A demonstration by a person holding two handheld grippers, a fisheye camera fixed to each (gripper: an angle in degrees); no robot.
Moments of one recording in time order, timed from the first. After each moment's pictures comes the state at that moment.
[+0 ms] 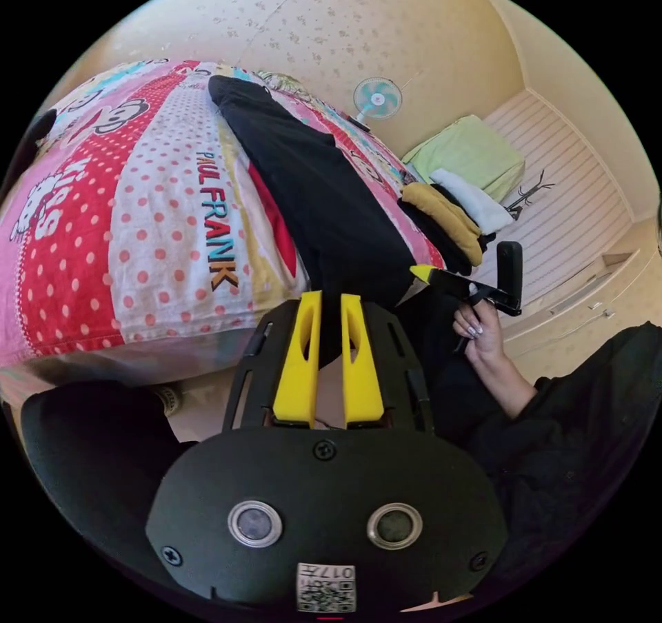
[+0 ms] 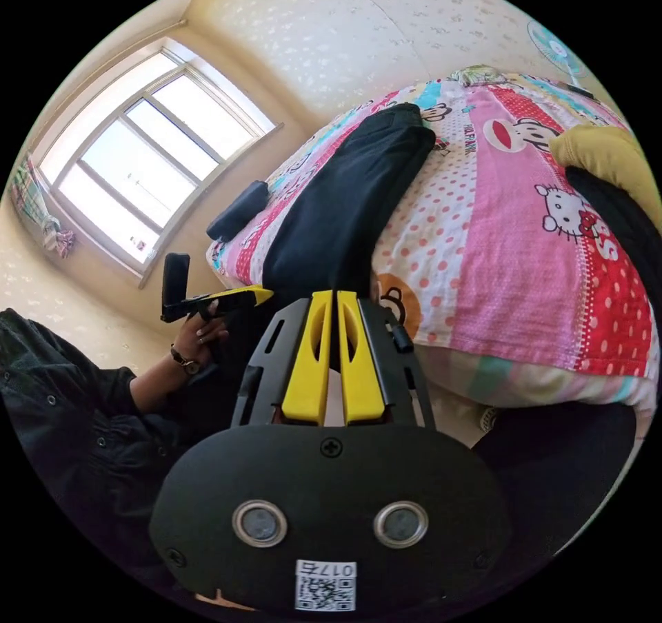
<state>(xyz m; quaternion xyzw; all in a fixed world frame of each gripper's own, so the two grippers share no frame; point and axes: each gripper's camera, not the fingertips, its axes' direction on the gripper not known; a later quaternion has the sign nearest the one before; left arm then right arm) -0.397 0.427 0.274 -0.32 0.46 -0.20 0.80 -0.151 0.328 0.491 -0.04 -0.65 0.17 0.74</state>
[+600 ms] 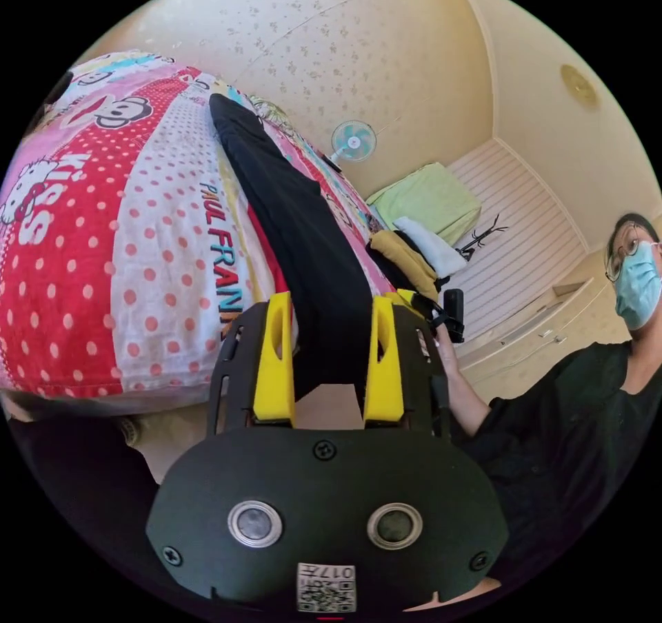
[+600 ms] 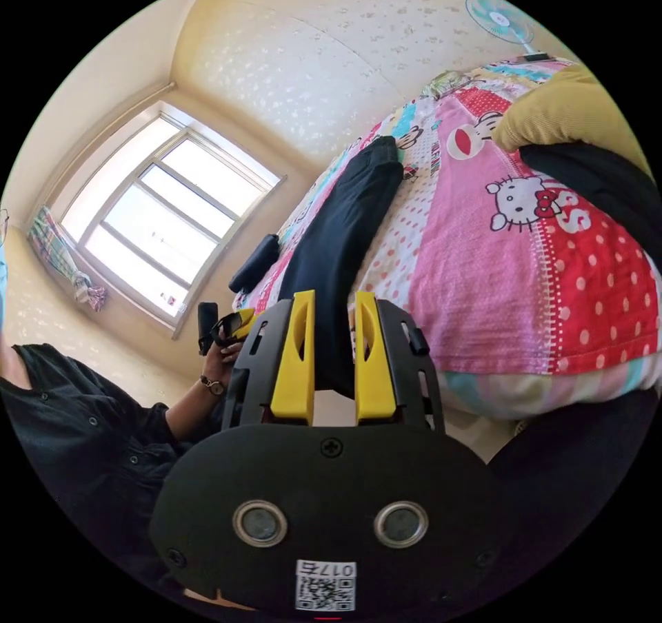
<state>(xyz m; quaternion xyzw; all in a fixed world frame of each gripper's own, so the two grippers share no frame) -0.409 0.413 0.331 -0.26 0.53 -0.28 0.76 -0.117 0.333 0.540 -0.02 -0.72 0.28 0.64</state>
